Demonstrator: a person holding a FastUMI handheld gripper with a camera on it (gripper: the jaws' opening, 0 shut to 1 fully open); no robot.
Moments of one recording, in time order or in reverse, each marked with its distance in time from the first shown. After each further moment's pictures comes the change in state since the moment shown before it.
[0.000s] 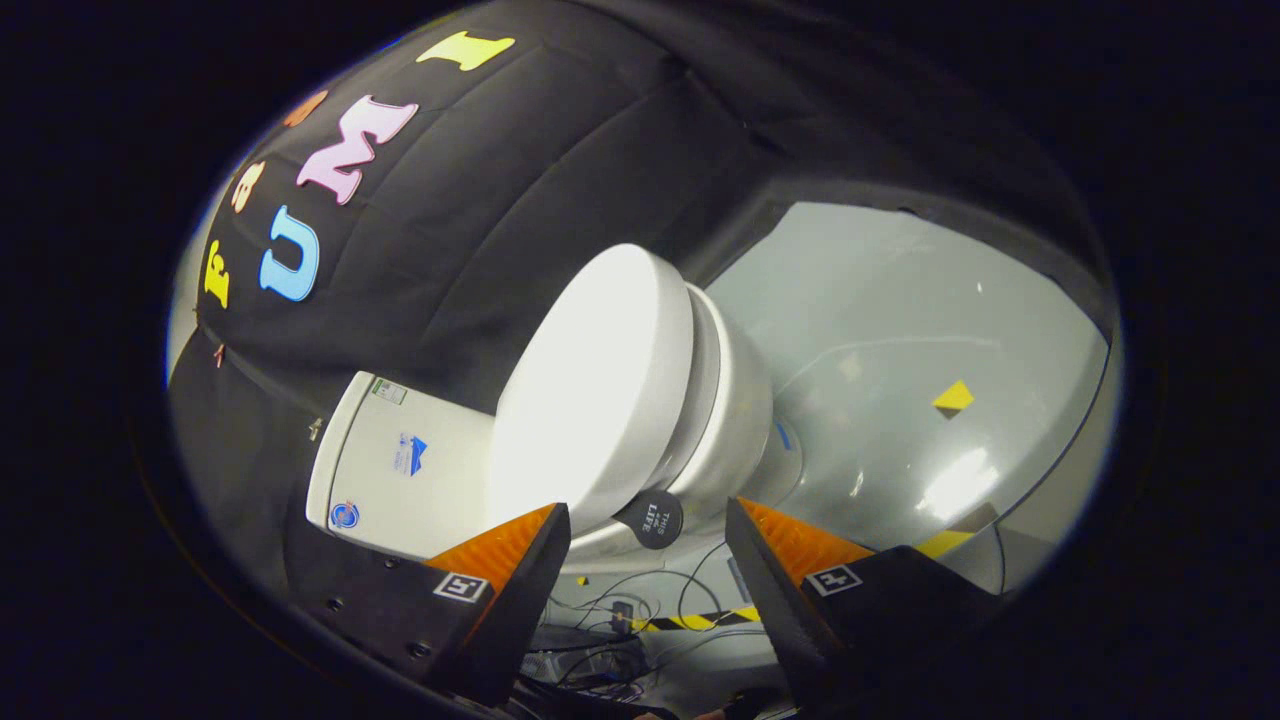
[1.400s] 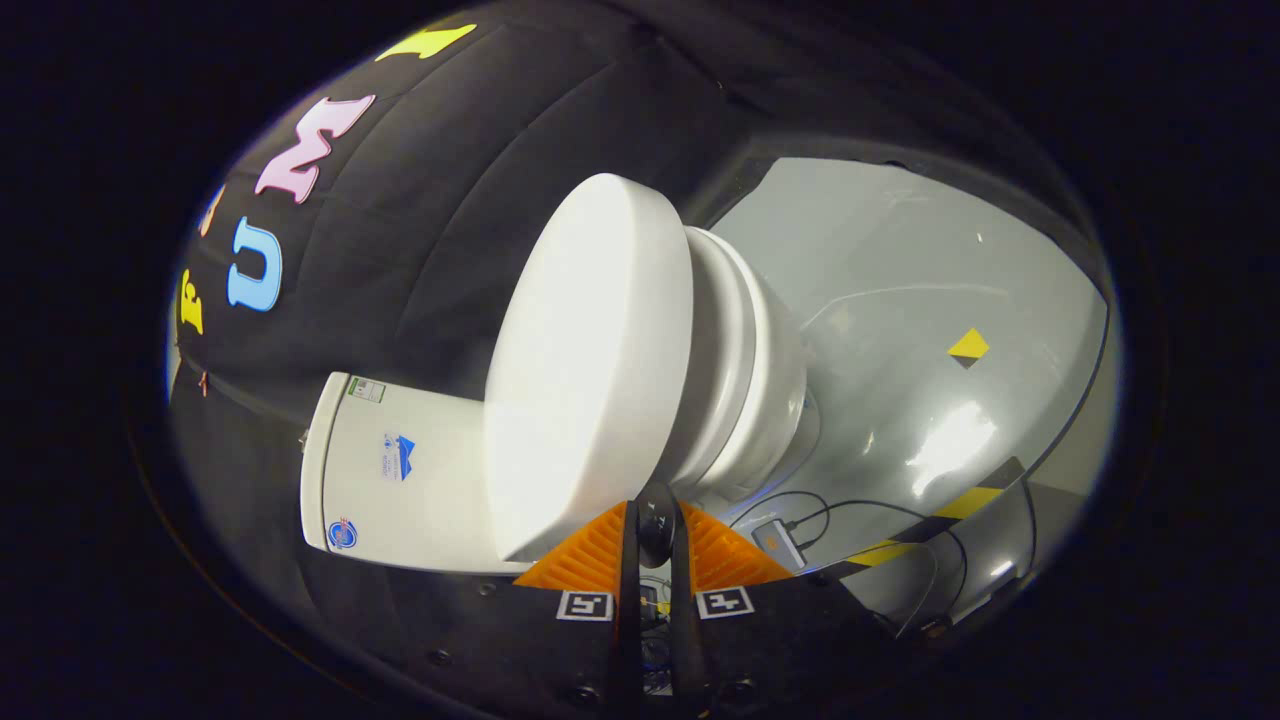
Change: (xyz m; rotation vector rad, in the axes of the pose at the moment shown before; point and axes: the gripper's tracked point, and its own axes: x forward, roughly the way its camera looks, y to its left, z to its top) arm 0.029 0.029 -0.006 0.018 0.063 -0.080
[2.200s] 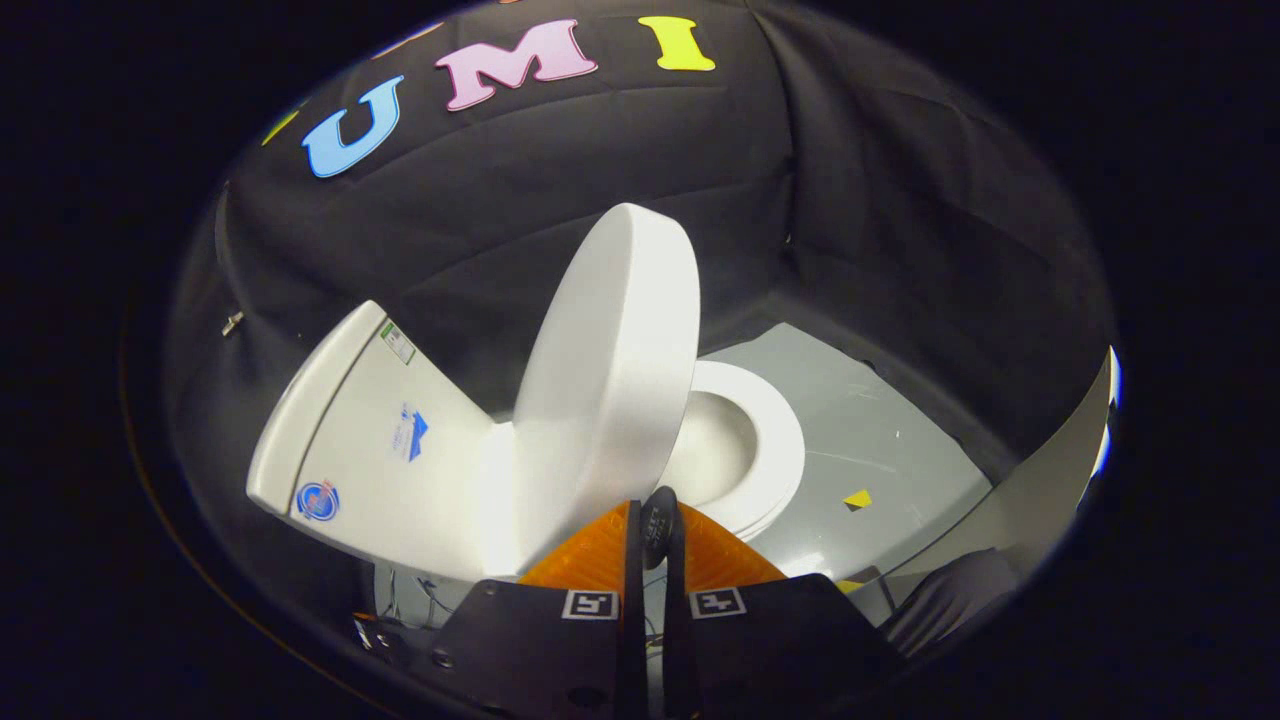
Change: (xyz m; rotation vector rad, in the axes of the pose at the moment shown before) arm -0.077 0.175 -0.006 -0.425 -0.300 -0.305
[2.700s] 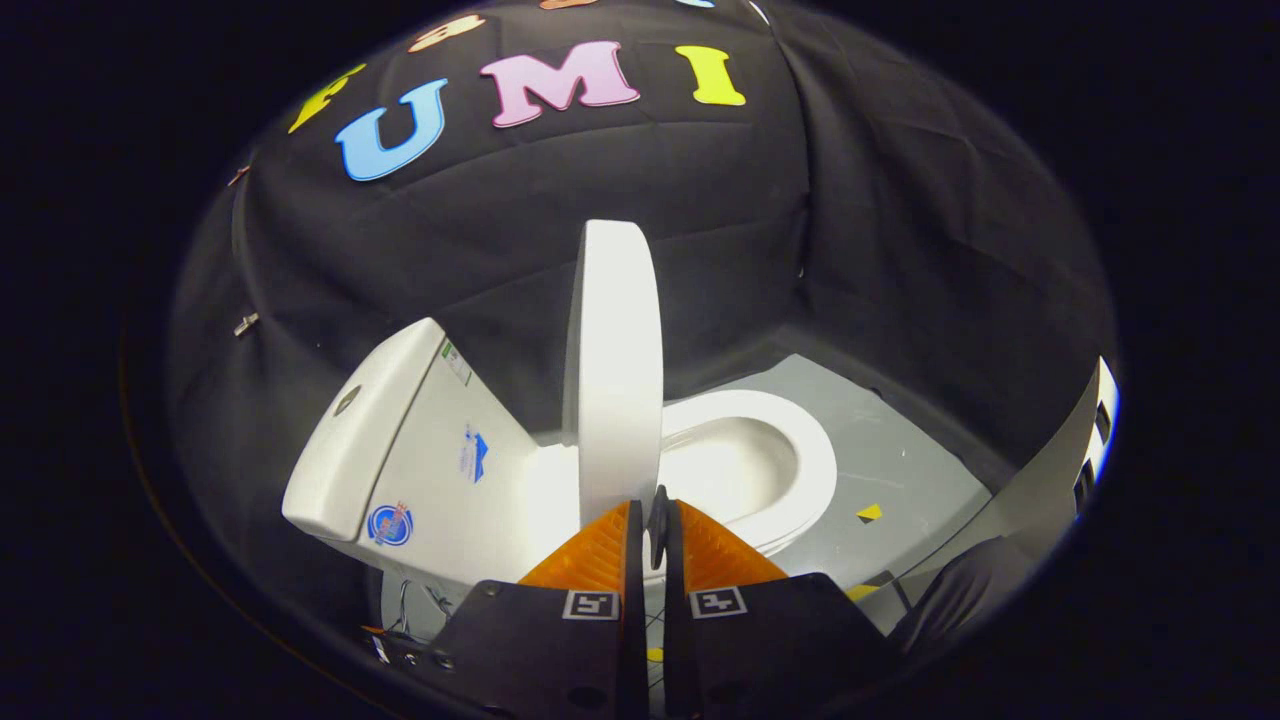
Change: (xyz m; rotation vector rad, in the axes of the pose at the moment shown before) arm -0.036 0.095 0.003 -0.065 -0.103 0.001
